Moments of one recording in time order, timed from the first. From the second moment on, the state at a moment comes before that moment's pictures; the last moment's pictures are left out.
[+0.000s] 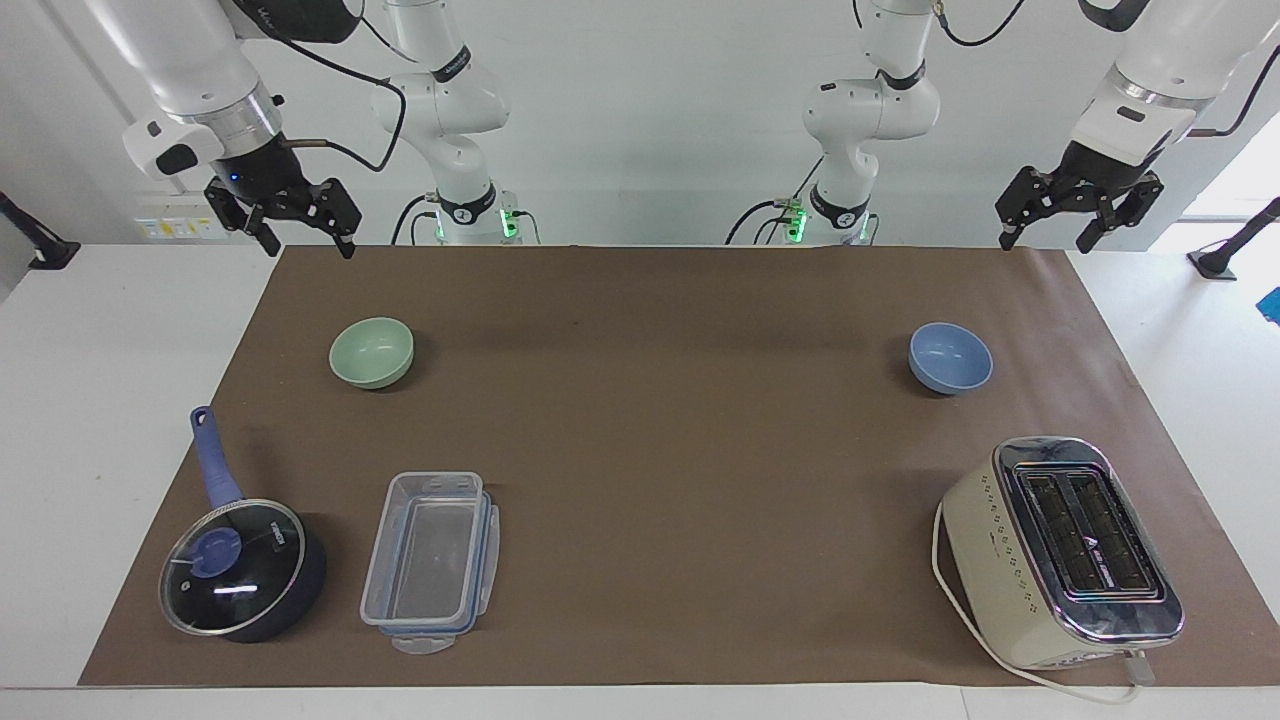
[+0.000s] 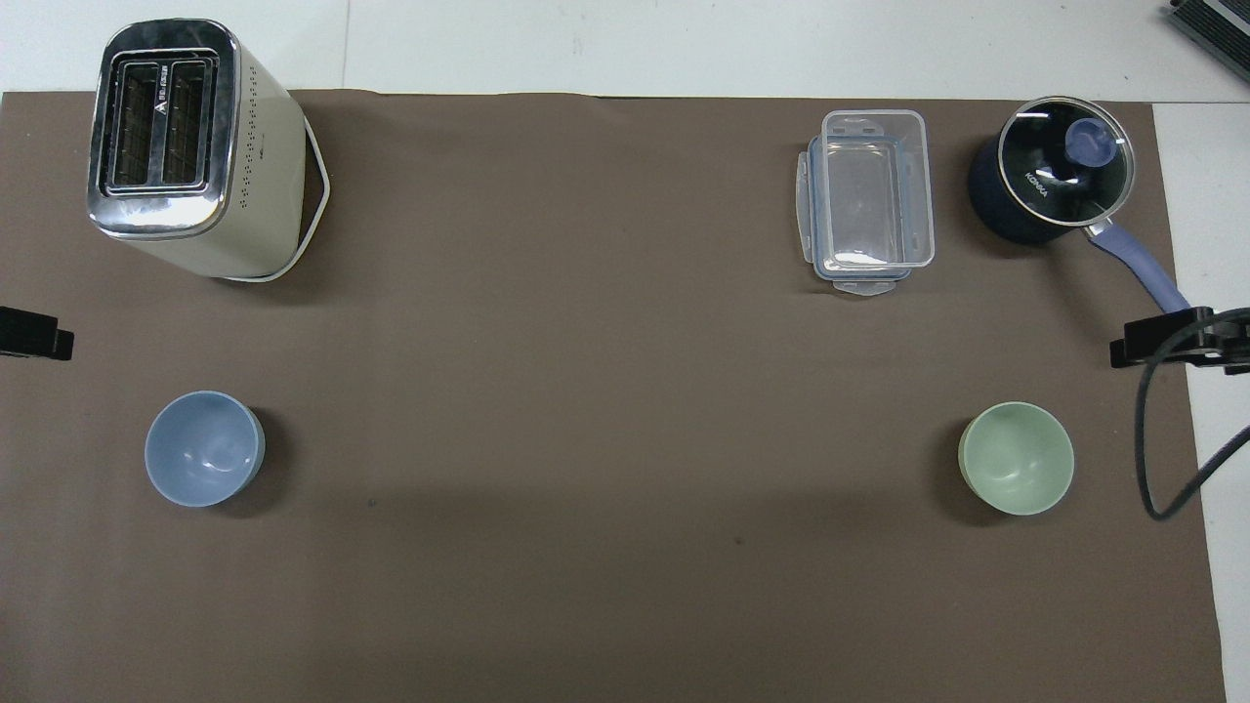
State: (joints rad) left arm -0.03 -0.08 0.03 -1.57 0.00 1.52 0.11; right arm 0.07 -0.08 -0.14 -1.64 0.01 1.55 0.01
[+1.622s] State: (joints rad) left arm 0.36 -0.03 0.04 -2.08 -0.46 1.88 0.80; right arm 0.07 -0.08 -0.14 -1.64 0.01 1.55 0.01
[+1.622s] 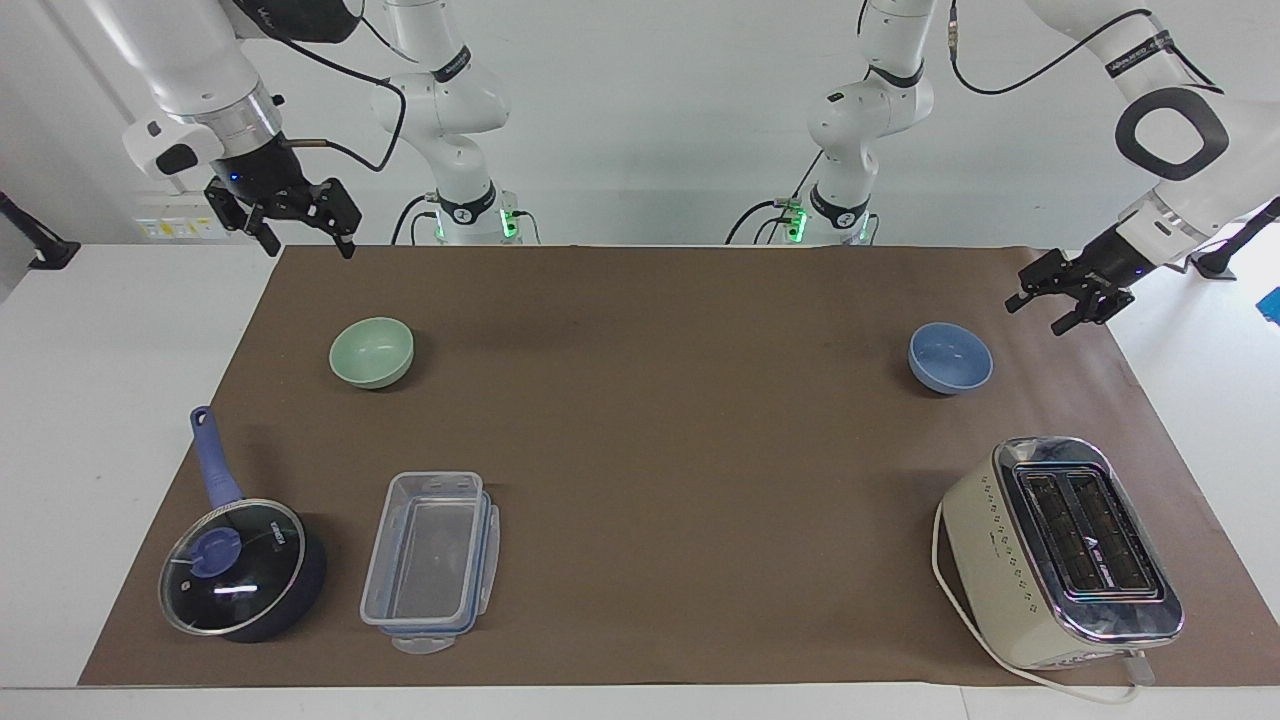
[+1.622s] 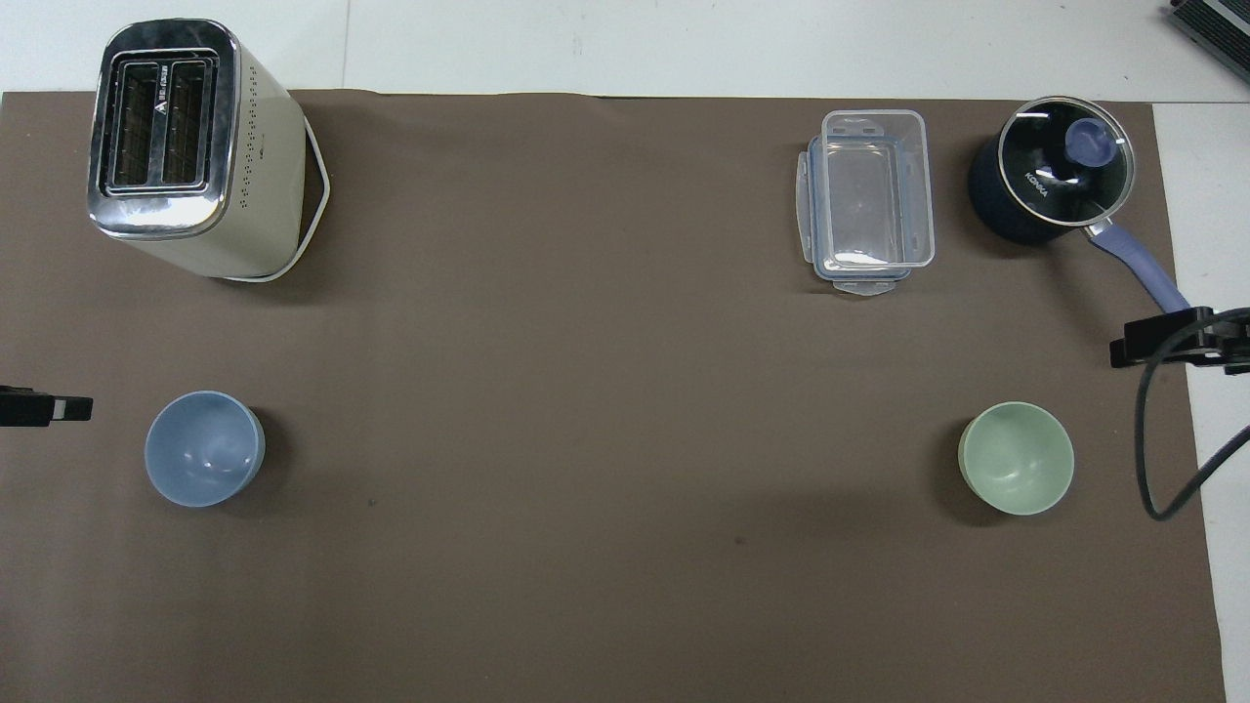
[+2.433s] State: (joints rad) left arm 0.36 0.06 0.02 -2.25 -0.47 2.16 0.87; right arm 0.07 -0.08 -0.14 -1.64 0.01 1.55 0.01
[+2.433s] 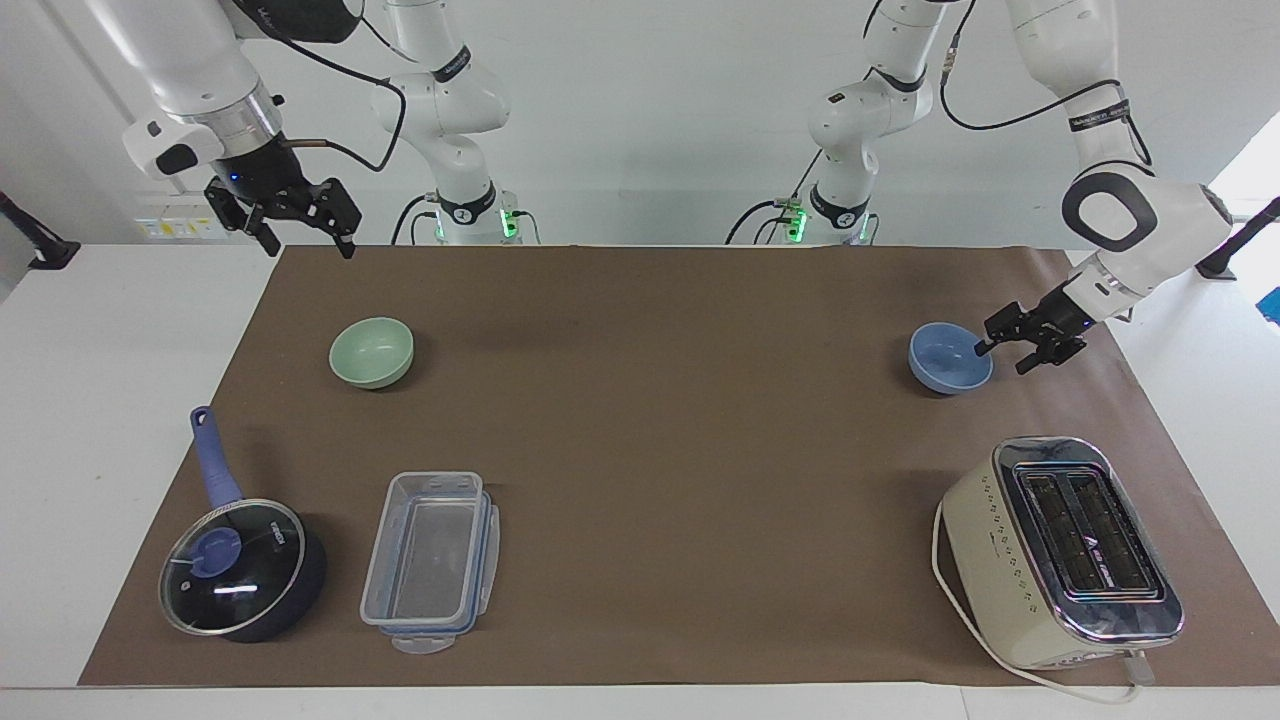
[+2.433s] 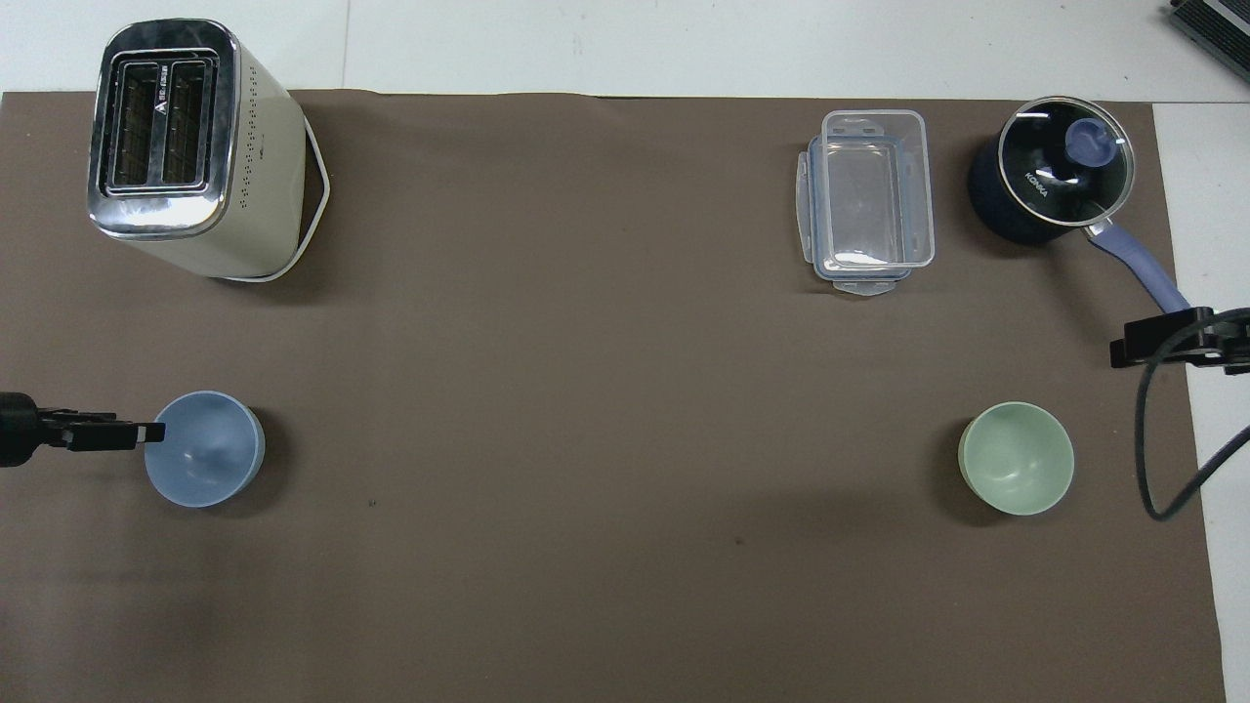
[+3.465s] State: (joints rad) left arm 0.33 0.02 0.02 -2.29 -0.47 2.21 0.87; right arm 0.07 -0.08 -0.14 -1.64 0.01 1.55 0.01
